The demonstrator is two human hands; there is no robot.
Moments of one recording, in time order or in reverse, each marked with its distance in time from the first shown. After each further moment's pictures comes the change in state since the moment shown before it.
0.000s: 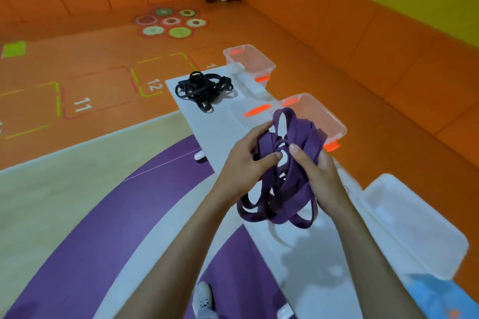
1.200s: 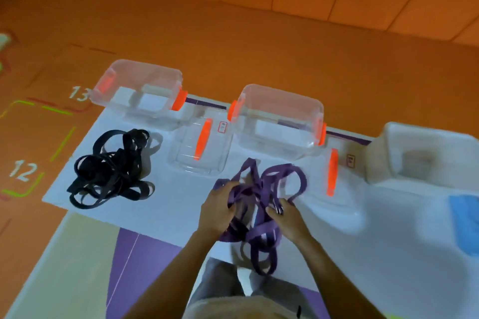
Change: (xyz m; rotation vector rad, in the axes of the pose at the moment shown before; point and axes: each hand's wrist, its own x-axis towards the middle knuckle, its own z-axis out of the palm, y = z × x) left_hand 0.333 -0.293 -0.067 0.839 -0.784 0.029; right_hand 0.215 0.274 0.073 -0.250 0.485 0.787
